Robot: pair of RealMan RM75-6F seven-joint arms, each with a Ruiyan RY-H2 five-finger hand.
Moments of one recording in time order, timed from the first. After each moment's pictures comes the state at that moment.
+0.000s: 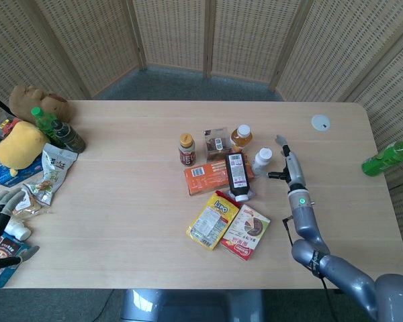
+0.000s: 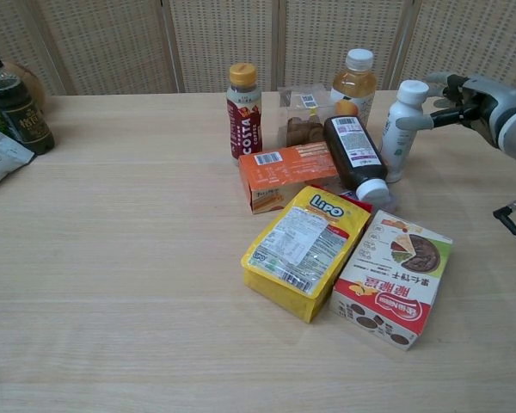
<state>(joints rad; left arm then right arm) -0.03 -0.89 0.03 -1.87 1.67 1.57 -0.09 0.67 -1.77 0.46 -0.94 -1.01 0.80 0.58</state>
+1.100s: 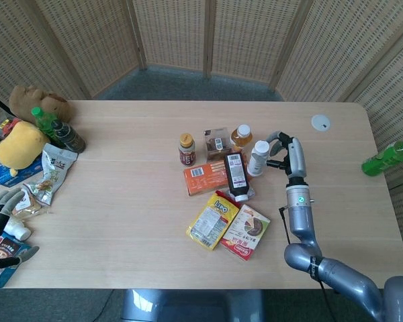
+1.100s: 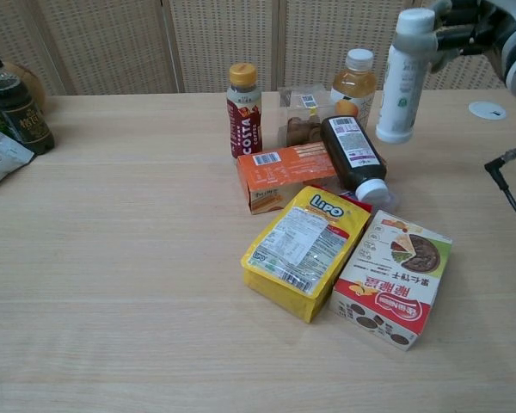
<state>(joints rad) -0.03 -0.88 0.04 -1.87 1.68 1.57 -0.12 0.64 -1.71 0.54 -1.21 -1.09 1.10 0.47</state>
